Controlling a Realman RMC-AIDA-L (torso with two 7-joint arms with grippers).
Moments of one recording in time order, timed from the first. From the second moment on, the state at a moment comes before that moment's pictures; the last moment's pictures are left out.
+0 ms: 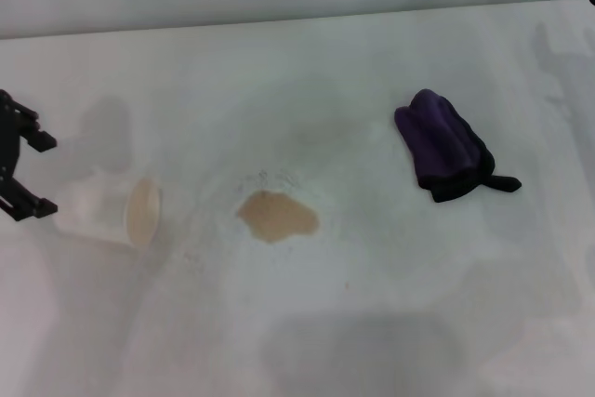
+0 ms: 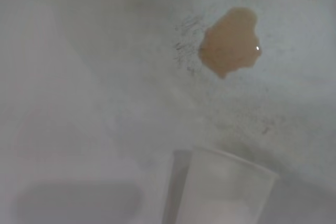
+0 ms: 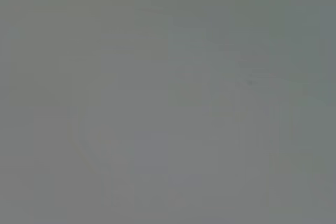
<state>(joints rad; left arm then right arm) -1.35 -2.08 2.85 -0.95 0.67 1.67 -1.04 0.62 2.02 -0.46 0.00 2.52 0.97 -2.70</state>
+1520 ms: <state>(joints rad) -1.27 -2.08 2.85 -0.51 0.72 1.27 -1.05 0.61 2.02 -0.45 0.02 2.52 0.97 -2.65</state>
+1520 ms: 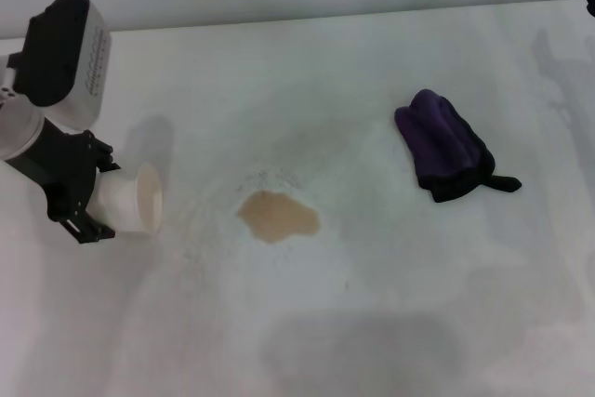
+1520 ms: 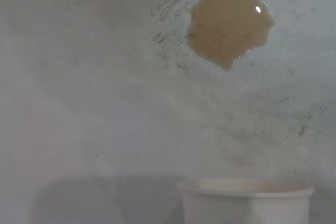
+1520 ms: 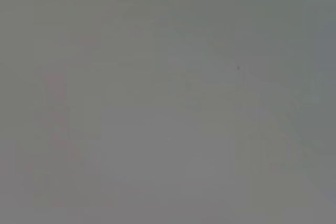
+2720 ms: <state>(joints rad) -1.11 -2.07 2.85 -0.49 0.08 1.22 -1.09 0.58 2.02 -0.45 -0.01 2.52 0.97 -2.65</state>
